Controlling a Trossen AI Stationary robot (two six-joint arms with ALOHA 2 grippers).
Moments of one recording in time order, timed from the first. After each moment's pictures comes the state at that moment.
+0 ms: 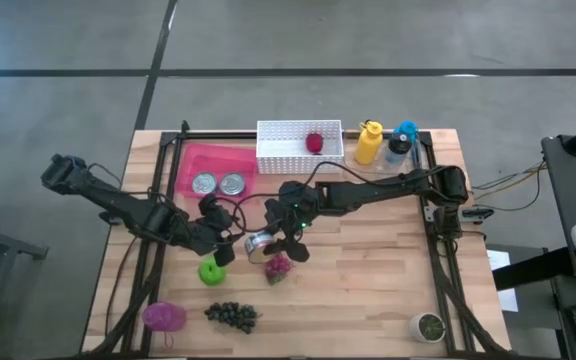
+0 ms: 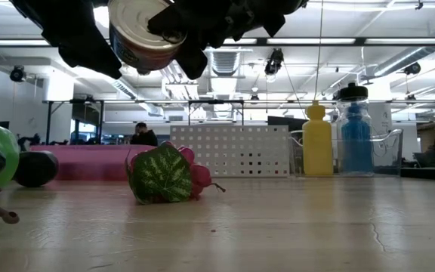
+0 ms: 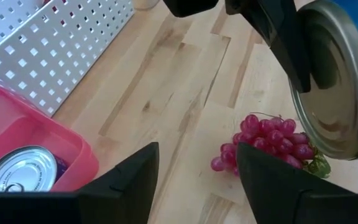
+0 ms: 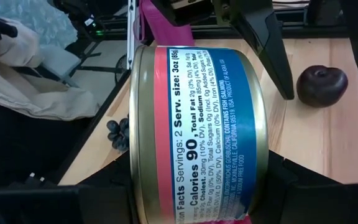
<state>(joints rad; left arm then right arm) -0.41 1.11 0.76 -0.52 -0.58 -0.55 0.02 1.92 1.46 -0.10 -0.50 0.08</state>
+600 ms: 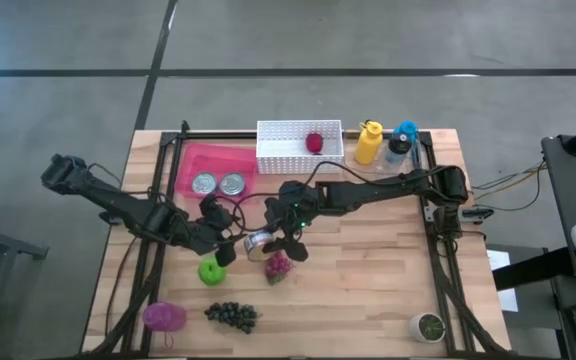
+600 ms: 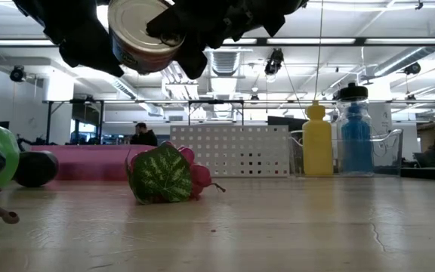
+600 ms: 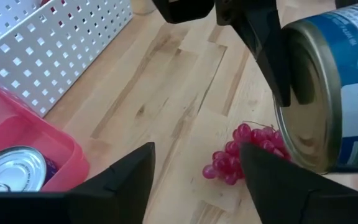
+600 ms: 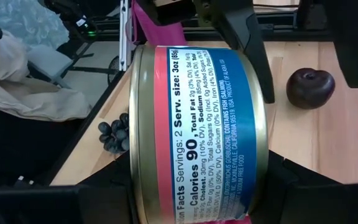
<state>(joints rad) -0.41 1.11 0.76 -0.49 -0.58 -0.58 0.02 1.92 1.46 -0.09 -0.47 0.07</state>
